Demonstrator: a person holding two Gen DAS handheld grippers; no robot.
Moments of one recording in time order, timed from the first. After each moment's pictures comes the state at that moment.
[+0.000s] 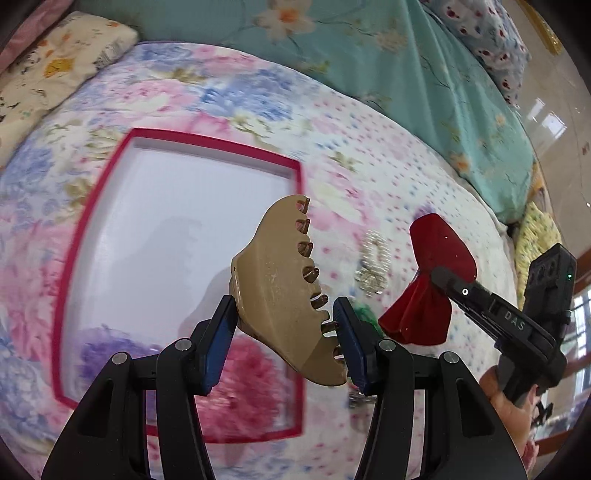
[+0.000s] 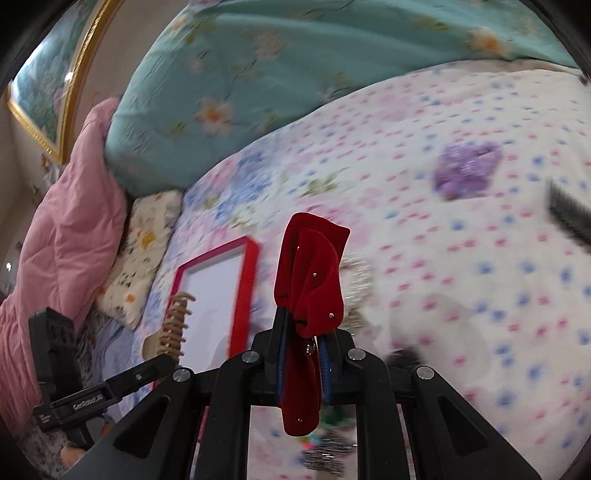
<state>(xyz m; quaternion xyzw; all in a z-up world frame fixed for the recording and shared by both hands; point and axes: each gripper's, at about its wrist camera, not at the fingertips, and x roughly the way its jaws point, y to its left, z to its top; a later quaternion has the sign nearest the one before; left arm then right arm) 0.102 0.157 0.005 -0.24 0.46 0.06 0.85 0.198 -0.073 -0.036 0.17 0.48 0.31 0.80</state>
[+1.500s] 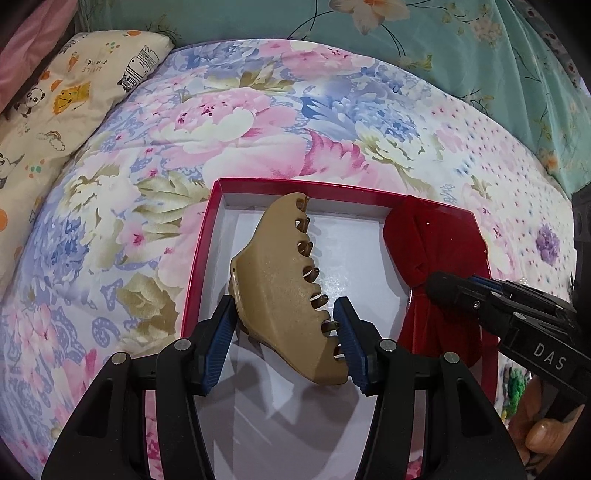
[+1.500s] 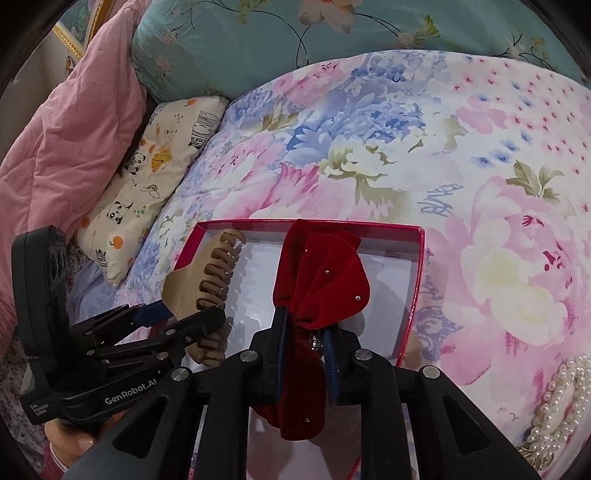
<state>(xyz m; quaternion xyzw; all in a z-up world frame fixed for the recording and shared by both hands) 0.175 0.271 -0.052 -0.13 0.49 0.14 0.85 0.247 0.129 -0.085 0.05 0.51 0.40 0.76</state>
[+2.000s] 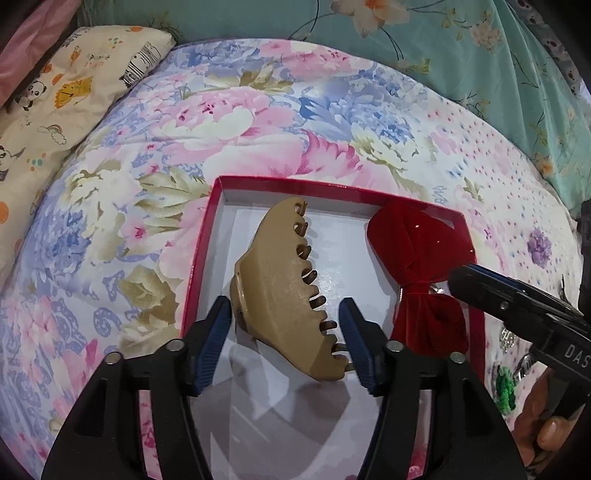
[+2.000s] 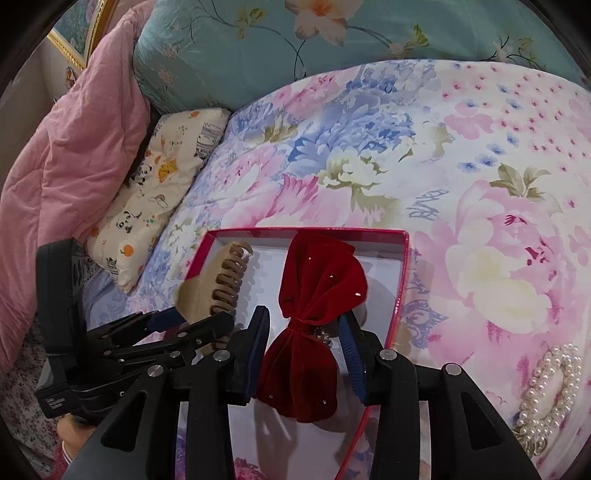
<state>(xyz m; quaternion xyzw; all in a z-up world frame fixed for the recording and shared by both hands) 0.168 0.269 -0.043 -0.14 0.49 0.14 0.85 0.243 0.111 -0.065 0.07 0.51 0.40 0.76</state>
